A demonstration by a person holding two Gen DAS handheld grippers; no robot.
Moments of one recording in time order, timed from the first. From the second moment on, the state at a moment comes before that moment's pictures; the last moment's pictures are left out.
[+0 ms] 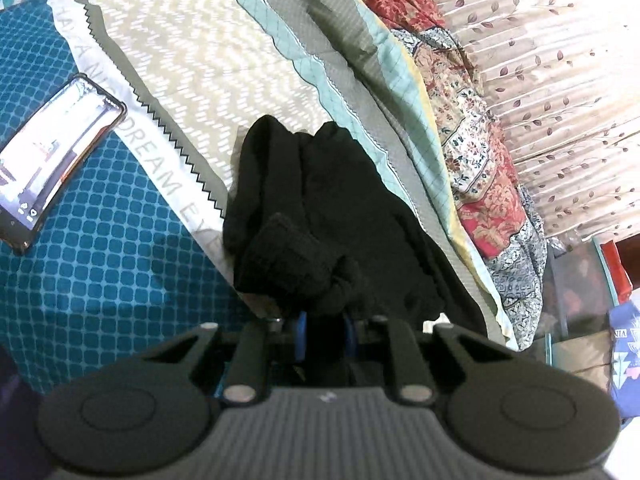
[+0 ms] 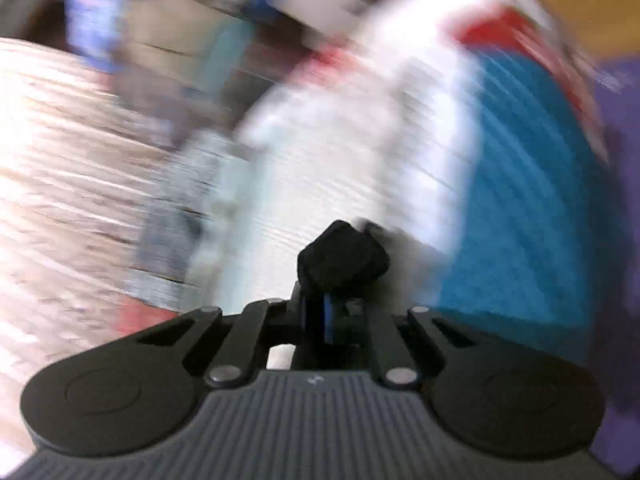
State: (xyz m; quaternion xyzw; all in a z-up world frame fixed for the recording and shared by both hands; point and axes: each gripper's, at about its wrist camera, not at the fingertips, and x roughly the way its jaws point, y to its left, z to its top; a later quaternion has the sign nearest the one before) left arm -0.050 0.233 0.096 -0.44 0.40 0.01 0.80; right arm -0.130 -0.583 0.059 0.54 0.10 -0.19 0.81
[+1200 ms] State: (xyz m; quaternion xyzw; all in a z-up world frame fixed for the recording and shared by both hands) left arm 0.062 0.227 0.071 -0.22 0.41 0.09 0.88; right arm 0.045 -0.456 0.049 0.43 0.26 -0.08 0.86
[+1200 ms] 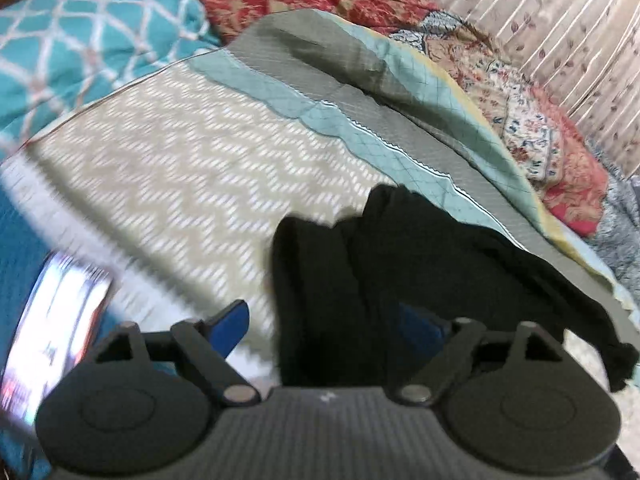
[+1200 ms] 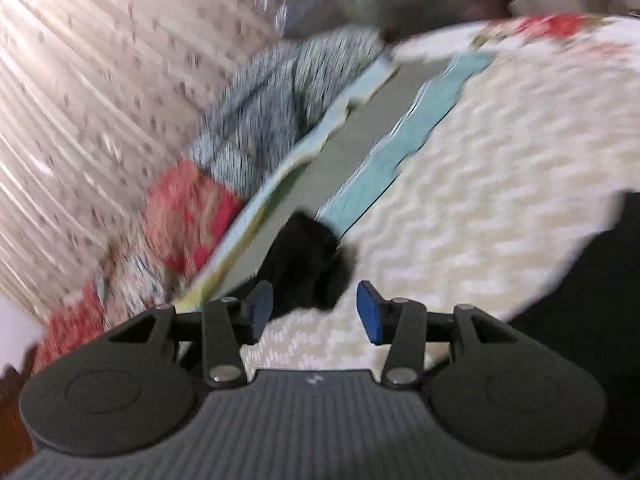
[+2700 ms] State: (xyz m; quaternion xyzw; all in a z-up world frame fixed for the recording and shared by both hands) left arm 0.162 0.175 0.097 -0.19 0.32 0.02 0.93; right arm 0.139 -0.561 0.148 0.30 0.16 -0.22 0.91
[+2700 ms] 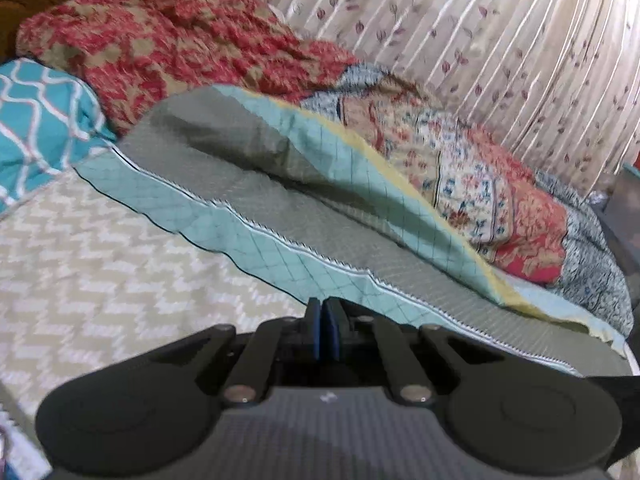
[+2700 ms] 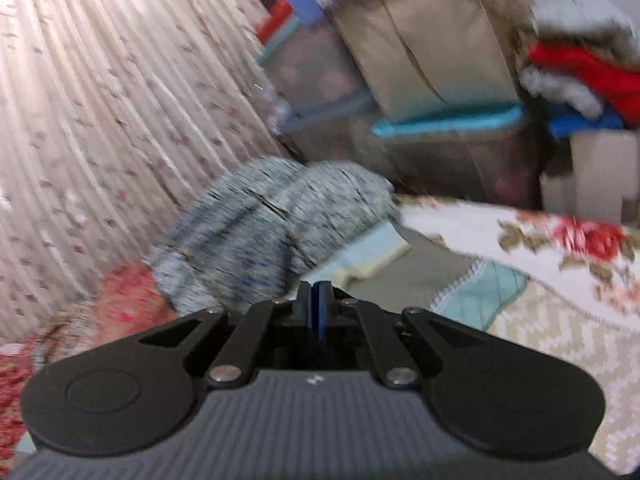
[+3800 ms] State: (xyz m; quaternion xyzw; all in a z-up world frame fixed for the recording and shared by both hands) left arm 0.080 0.152 0.103 -0.18 0.28 0.00 0.94; right arm 0.187 -0.547 0.038 0.40 0.29 -0.26 0.83
